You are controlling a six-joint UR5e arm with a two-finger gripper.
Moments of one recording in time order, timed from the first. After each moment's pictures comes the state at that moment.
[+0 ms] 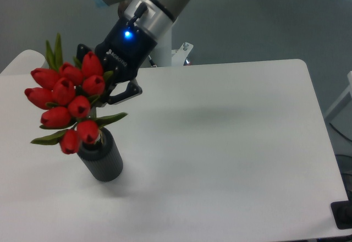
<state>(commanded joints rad) 2.51 -1.65 -1.62 -0.78 0.55 0.64</state>
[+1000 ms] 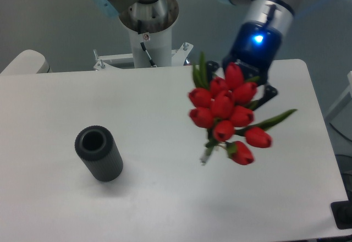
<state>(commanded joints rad) 2.82 -1.84 -1.53 -0.79 0.55 0.91</state>
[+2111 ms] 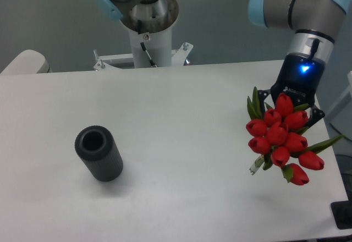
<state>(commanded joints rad) 2.86 -1.93 -1.51 -0.79 0.59 1.02</state>
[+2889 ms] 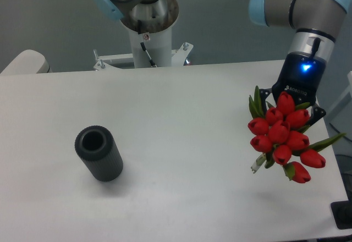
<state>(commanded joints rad) 2.87 -1.93 -1.51 -0.79 0.59 1.02</state>
